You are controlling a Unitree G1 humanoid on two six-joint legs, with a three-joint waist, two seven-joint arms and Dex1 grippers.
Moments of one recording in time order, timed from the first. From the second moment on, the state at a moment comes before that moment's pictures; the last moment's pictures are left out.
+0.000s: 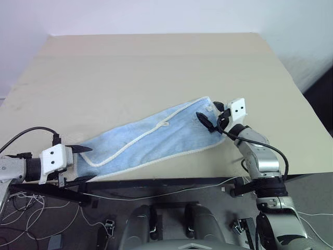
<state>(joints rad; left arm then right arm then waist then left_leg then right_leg) 0.12 0.99 0.29 0.03 -0.23 -0.19 -1.26 -0.44 -0.33 -0.07 0.21 0.24 0.16 0.57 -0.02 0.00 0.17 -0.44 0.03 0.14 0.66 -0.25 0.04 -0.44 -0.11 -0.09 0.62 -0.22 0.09</state>
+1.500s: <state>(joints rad) 0.04 1.02 0.17 0.21 -0.18 -0.47 -1.24 -0.44 -0.30 -0.07 0.24 0.24 0.14 0.56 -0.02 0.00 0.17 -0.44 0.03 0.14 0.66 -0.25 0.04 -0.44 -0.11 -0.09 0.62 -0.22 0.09</state>
